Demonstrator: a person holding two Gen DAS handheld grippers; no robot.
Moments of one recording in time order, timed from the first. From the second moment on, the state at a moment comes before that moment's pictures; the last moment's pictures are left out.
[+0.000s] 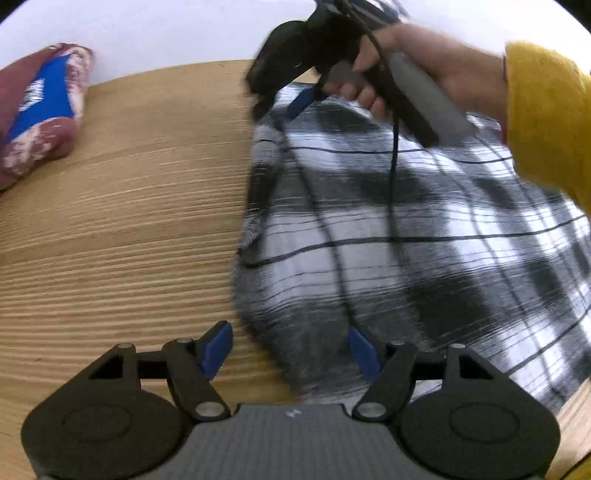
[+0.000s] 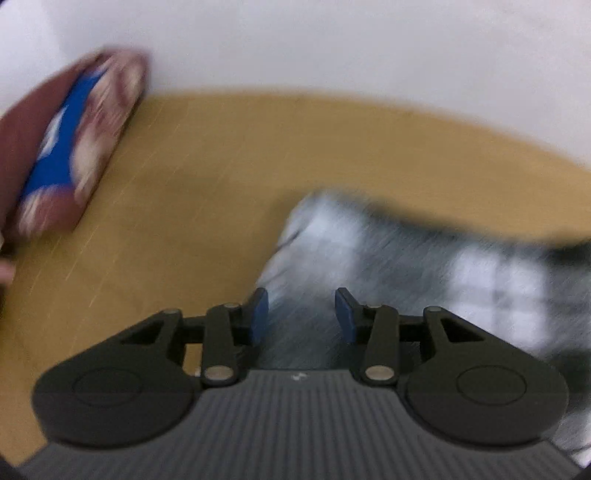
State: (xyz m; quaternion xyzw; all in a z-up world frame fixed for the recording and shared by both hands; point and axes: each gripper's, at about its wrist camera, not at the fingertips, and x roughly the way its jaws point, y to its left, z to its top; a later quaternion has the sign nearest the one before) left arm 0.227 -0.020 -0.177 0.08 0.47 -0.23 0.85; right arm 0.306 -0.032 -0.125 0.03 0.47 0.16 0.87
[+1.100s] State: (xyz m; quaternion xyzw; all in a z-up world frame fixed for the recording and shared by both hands) left arm 0.064 -0.082 -0.172 0.11 0.50 -0.19 0.84; right arm -0.260 -0.460 -0.142 0.25 0.38 -0.20 0.87
